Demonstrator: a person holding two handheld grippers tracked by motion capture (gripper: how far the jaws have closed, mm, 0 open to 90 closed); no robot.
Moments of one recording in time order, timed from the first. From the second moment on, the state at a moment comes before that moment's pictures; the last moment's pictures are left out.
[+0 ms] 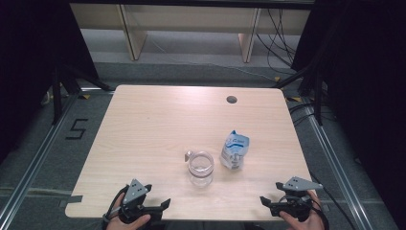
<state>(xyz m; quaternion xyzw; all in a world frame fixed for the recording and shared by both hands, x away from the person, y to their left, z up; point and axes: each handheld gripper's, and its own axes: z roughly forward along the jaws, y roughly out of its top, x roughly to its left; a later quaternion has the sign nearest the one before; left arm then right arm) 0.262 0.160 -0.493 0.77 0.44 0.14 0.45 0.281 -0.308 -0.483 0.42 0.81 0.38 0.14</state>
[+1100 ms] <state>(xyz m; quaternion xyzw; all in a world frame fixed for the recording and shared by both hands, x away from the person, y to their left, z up) 0.306 0.144 -0.464 0.76 0.43 0.14 0.47 0.282 -0.309 -0.482 0.42 0.81 0.37 0.15</state>
